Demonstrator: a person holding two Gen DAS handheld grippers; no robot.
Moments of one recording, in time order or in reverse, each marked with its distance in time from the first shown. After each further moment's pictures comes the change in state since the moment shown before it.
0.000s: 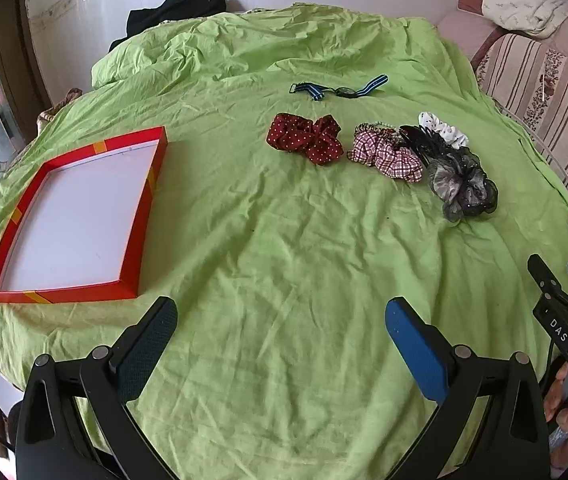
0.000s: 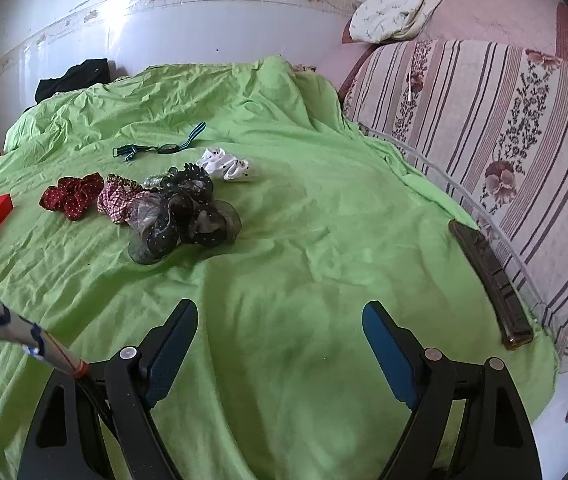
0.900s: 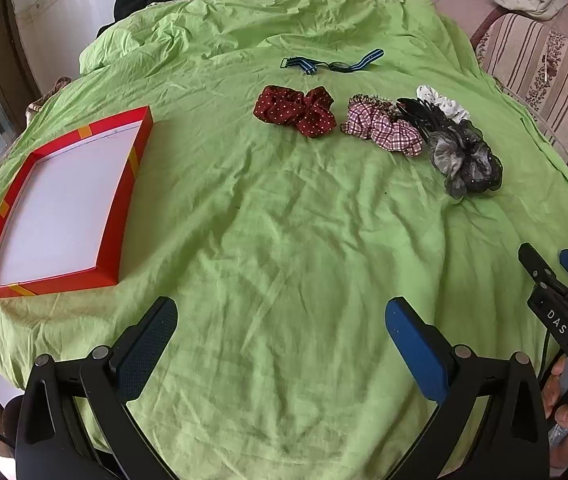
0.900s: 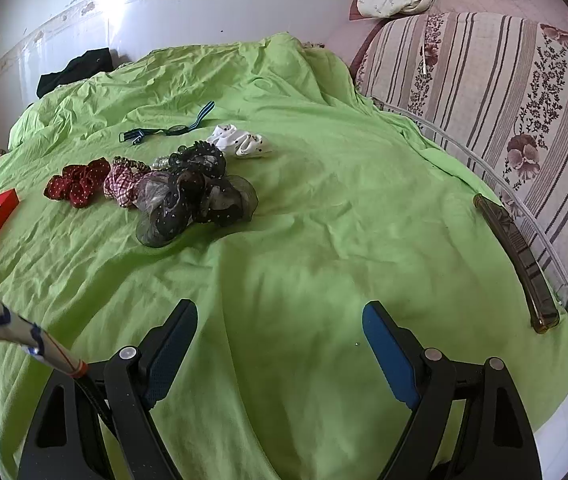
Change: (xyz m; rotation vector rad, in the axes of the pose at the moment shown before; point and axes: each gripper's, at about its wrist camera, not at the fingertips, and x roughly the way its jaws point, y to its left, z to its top) left arm 0.019 -0.009 -0.004 0.017 0.073 -0.006; right arm 0.017 0.006 -0.004 0.019 0.075 0.054
